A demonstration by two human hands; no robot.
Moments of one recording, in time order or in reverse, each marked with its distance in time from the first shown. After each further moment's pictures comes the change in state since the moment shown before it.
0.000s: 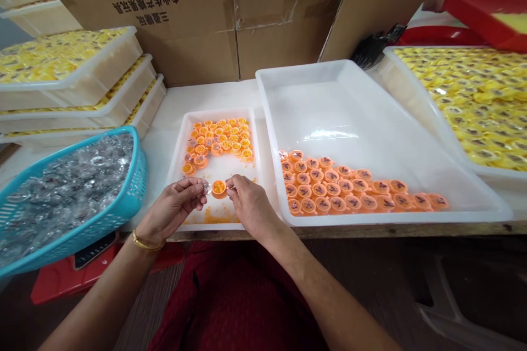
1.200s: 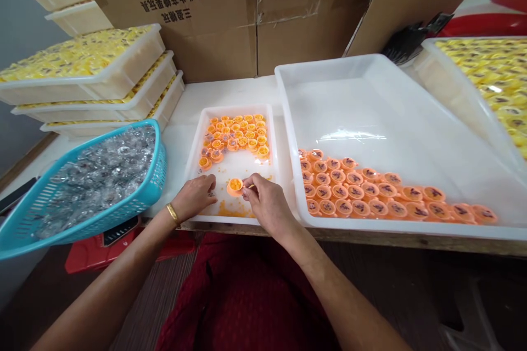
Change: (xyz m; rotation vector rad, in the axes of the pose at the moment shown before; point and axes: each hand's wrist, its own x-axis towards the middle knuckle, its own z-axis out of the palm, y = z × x) left_hand 0.023 -0.009 -0.029 1.705 0.027 0.113; right_hand -0.003 0.005 0.007 0.197 -0.041 0.164
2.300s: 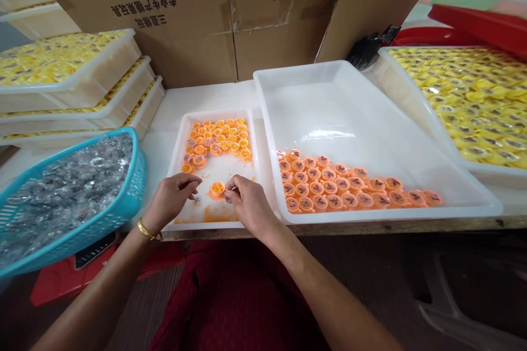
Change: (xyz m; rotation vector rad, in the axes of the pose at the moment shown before) left_hand -0.004 0.013 -0.017 -0.710 0.301 -0.115; right_hand 0.003 -0.006 -0.004 0.065 -0.009 0.058
